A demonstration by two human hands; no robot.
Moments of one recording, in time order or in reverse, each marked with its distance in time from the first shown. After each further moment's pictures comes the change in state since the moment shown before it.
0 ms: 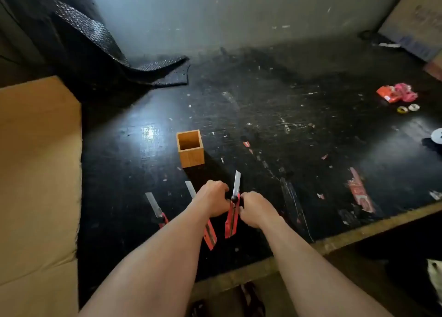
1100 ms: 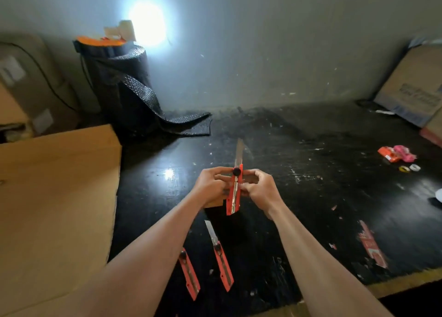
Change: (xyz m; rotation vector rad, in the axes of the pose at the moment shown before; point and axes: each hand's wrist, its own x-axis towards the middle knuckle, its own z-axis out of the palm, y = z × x) left_hand -0.048 0.007 -0.146 -0.988 0.265 0.044; right_hand -0.023 -0.103 -0.120 0.857 0.288 -0.281
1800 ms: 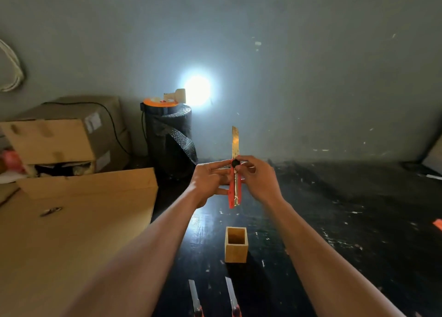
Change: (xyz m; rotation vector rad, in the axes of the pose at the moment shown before) left_hand -0.024 0.126 -0.080 -0.169 0.237 0.290; right_hand 0.055 -0.156 0.037 -0.218 0.044 -0.514
